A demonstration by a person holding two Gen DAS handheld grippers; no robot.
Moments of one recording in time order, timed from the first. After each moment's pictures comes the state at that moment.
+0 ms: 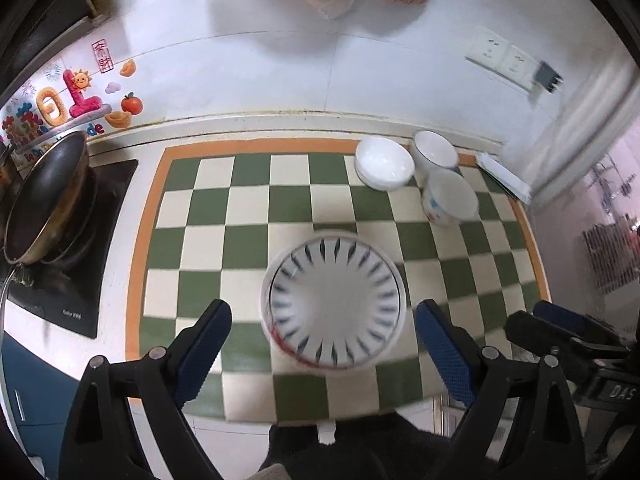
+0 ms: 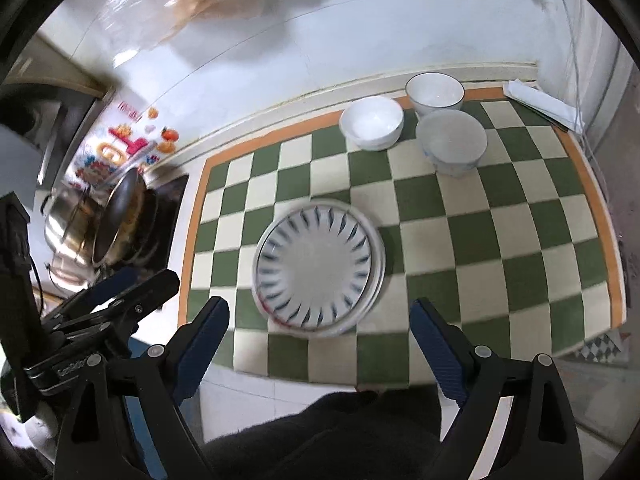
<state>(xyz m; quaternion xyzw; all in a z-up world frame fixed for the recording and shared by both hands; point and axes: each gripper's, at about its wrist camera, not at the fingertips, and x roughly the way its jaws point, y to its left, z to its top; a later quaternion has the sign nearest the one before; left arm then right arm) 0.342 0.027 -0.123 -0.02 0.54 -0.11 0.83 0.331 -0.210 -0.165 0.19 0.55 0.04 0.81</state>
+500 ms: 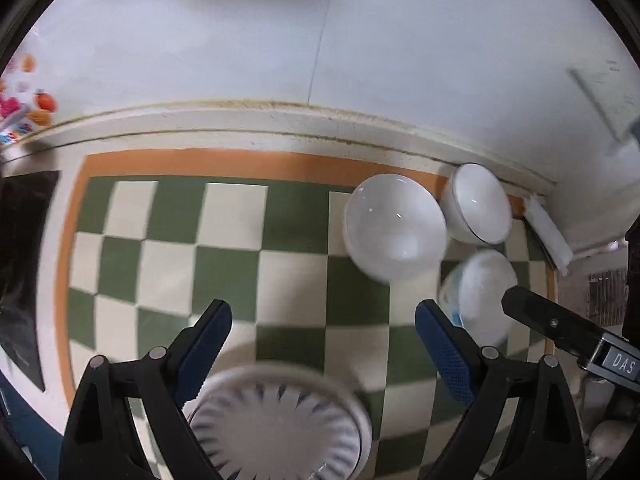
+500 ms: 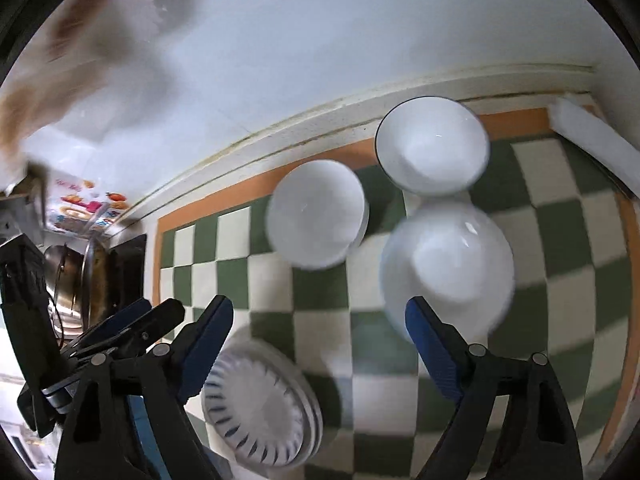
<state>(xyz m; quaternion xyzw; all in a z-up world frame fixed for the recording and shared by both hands) 0.556 -0.055 -0.229 -0.06 0.62 -0.09 0.77 0.584 -0.331 -0.268 0.23 0.60 0.06 0.76</state>
